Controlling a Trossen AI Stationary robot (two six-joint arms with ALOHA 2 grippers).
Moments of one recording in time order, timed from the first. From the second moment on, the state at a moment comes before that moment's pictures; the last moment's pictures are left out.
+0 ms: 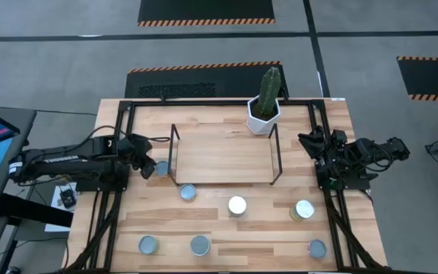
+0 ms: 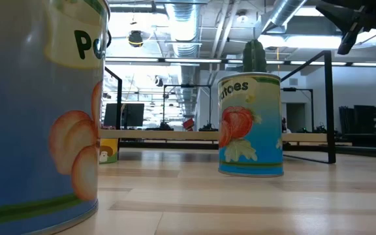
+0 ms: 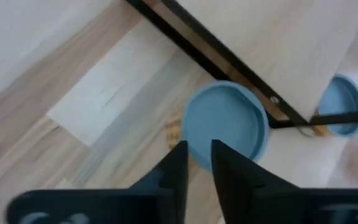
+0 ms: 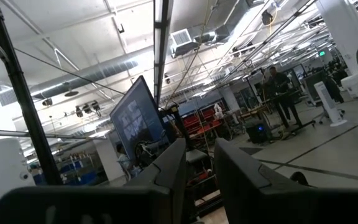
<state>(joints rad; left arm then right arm) 0.25 0.61 0.44 -0.81 0.03 -0.49 0.29 0.01 0.11 0.42 0.55 0.18</state>
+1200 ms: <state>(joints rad) 0.26 0.85 0.44 -0.69 0.00 -0.47 0.29 0.01 0.11 0.41 0.55 0.18</state>
